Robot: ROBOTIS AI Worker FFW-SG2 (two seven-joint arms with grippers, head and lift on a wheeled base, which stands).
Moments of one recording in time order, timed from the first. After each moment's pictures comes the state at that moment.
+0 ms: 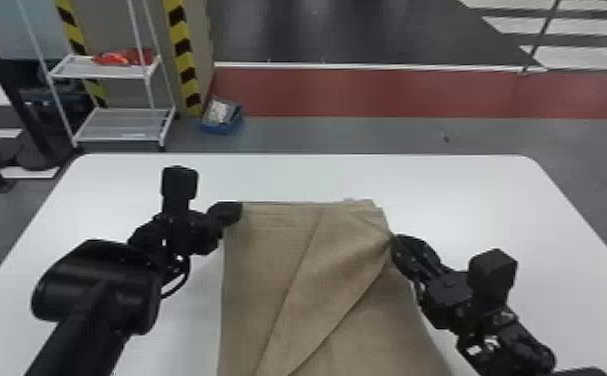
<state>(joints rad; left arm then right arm) -0.28 0.15 -0.16 -1.30 0.09 0.41 -0.30 0.21 -0.17 0.06 -1.70 -0.06 0.07 0.27</state>
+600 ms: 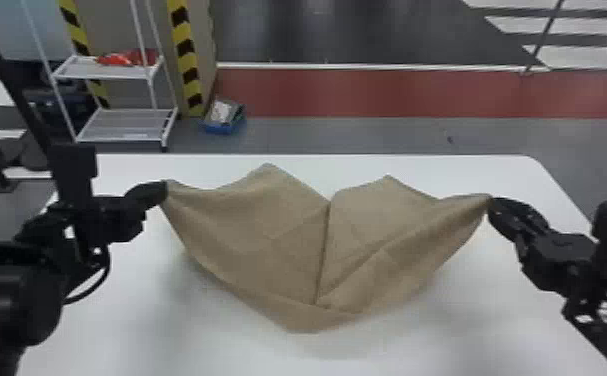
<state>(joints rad) -0.08 0.24 0.11 -1.81 0.24 0.72 -0.20 0.21 -0.21 -0.26 -1.97 -0.14 0.40 0.32</state>
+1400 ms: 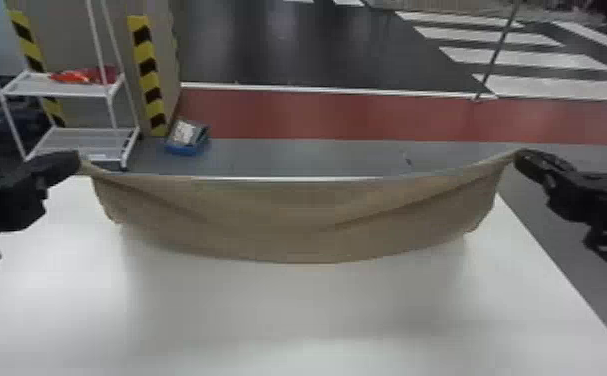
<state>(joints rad) -0.07 0.25 0.23 -2.11 0.39 0.87 -0.08 -0.14 -0.31 -0.39 -1.88 -0.20 0.68 0.33</state>
